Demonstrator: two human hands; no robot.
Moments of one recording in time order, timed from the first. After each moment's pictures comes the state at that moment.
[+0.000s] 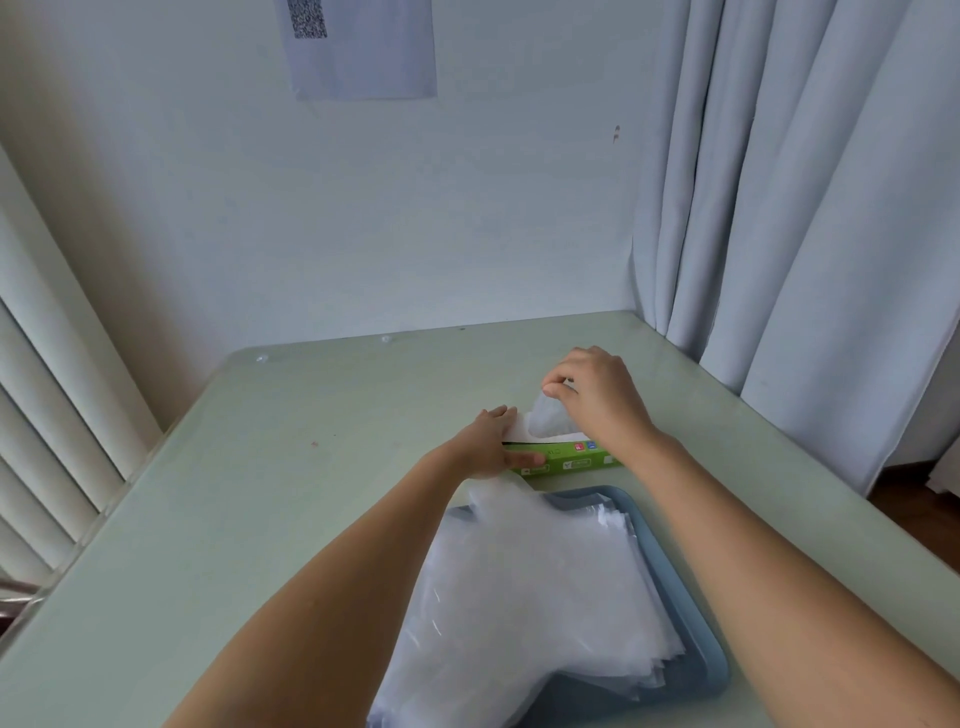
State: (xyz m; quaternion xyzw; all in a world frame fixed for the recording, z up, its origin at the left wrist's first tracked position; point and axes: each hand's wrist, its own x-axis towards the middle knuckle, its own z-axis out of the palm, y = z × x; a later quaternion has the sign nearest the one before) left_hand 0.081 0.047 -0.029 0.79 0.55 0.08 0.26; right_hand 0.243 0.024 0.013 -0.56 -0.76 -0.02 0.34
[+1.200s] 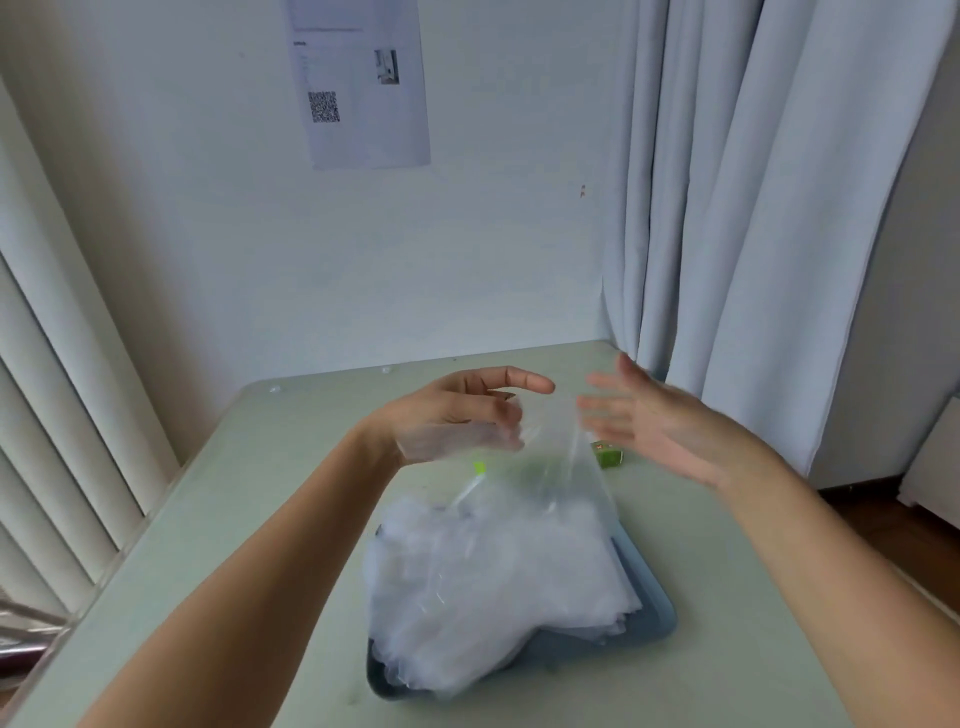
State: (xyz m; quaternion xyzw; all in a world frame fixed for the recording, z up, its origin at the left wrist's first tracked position) left_hand 0.039 -0.059 0.088 0.66 0.16 0.24 0.69; right_hand 0.285 -0.104 0.077 -0.44 -0.52 0.57 0.46
